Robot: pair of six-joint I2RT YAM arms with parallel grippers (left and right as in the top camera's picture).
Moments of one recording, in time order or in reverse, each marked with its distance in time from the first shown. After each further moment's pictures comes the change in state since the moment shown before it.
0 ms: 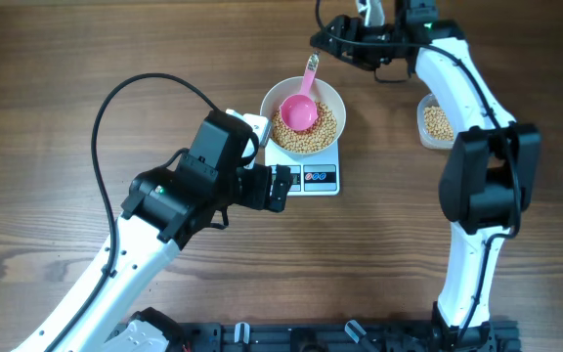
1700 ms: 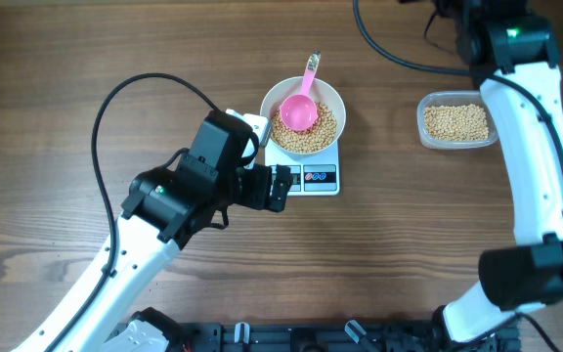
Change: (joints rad) left arm 0.000 0.000 0.000 0.000 0.000 0.000; right arm -0.022 -0.456 -0.015 0.112 0.459 -0.228
